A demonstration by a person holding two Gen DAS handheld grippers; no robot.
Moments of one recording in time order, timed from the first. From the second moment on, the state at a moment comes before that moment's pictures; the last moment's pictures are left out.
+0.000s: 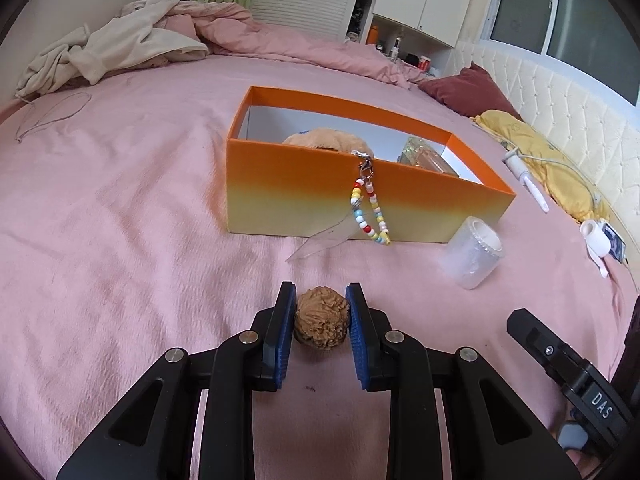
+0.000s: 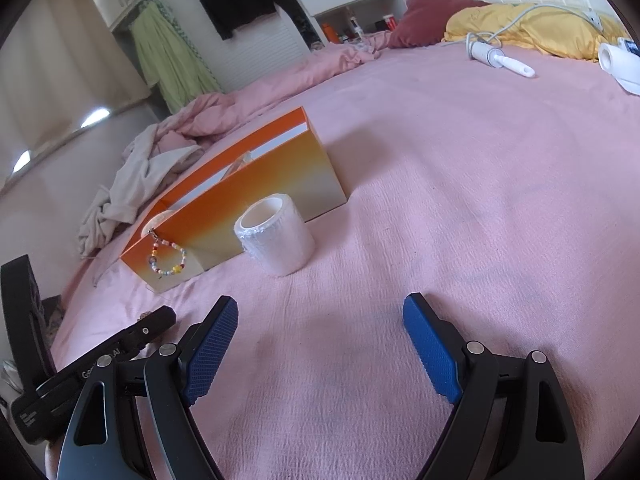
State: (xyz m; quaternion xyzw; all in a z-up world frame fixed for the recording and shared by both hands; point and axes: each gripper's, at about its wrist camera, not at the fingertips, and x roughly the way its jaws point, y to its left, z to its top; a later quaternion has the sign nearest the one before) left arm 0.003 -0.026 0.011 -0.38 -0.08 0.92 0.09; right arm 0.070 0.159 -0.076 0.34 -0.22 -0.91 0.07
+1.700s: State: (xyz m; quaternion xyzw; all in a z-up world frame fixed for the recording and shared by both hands) left arm 0.019 -0.028 -0.008 -0.40 -0.09 0.91 0.06; right arm 0.034 0.118 -0.076 0.40 -0.08 -0.91 0.06
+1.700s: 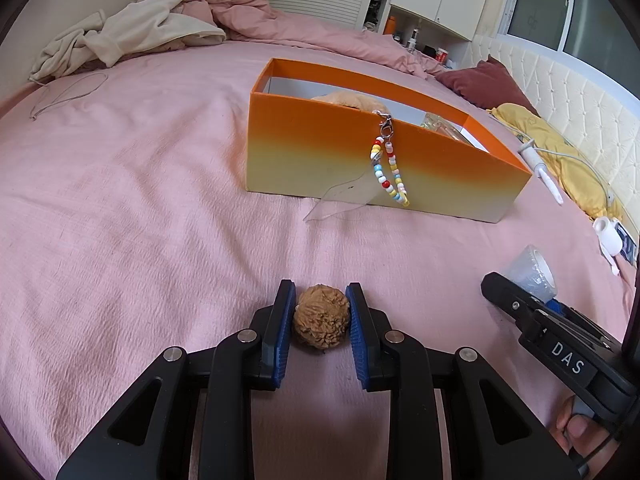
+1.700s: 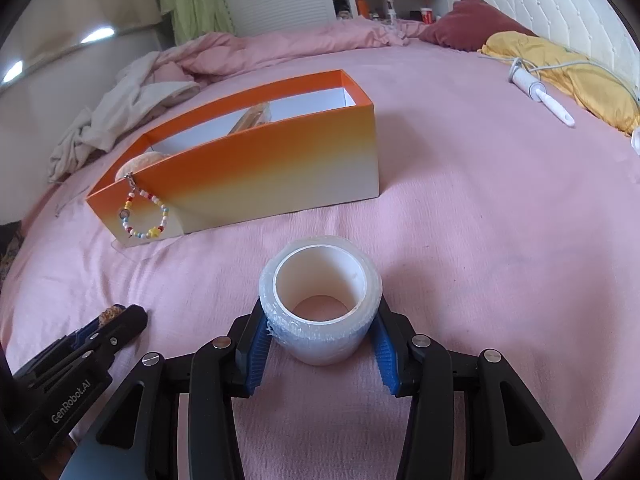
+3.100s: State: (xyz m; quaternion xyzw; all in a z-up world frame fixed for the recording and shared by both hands) left arm 0.000 -0.028 0.004 -0.41 -0.11 0.90 0.10; right arm 0.041 0.122 -0.062 0.38 -0.11 -0.92 0.08
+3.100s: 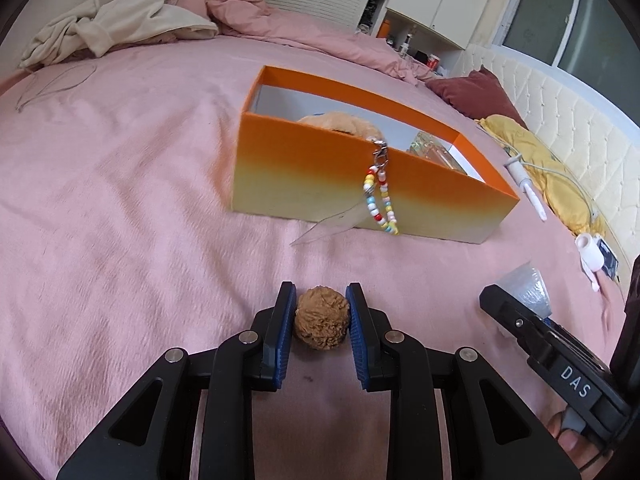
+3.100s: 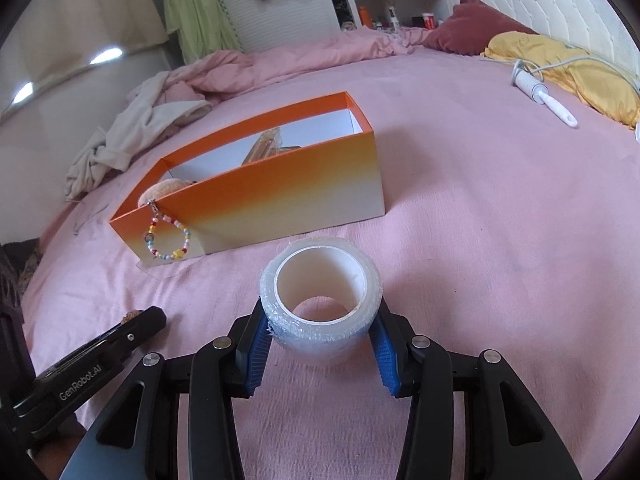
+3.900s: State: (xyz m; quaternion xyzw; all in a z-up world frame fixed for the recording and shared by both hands) left arm -0.086 -0.015 0.110 -0.31 -0.03 0.94 0.13; right arm 0.018 0.122 -0.024 0.33 -0.13 -0.93 0.09
